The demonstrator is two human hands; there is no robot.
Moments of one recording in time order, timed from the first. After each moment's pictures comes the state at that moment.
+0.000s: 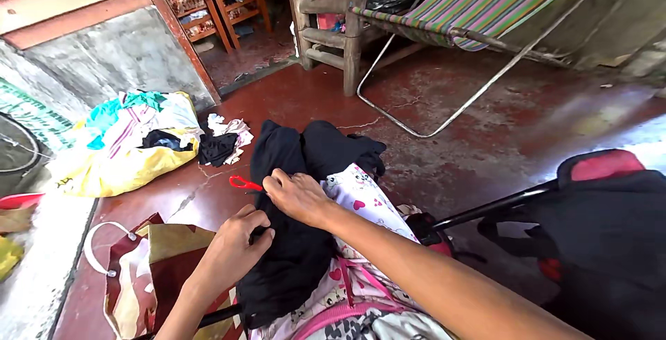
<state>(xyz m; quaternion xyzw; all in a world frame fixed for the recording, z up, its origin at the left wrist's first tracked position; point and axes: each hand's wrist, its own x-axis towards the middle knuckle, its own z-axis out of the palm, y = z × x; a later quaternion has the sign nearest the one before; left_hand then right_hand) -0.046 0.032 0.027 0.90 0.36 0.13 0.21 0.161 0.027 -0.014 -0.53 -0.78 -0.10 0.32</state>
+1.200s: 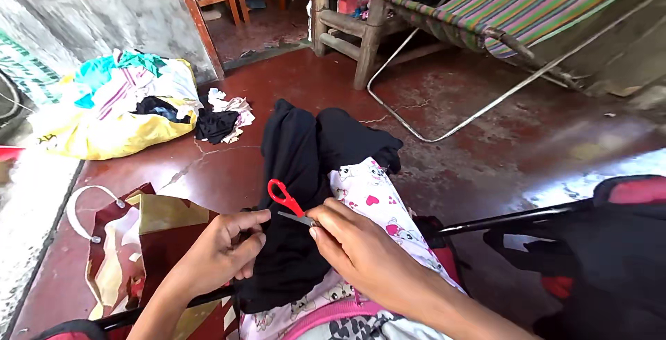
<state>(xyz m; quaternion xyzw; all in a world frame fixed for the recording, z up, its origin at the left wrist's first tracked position) -0.082 0.011 0.030 0.76 0.28 0.19 0.56 0.166 -0.095 0.027 -0.58 -0.73 0.16 0.33</state>
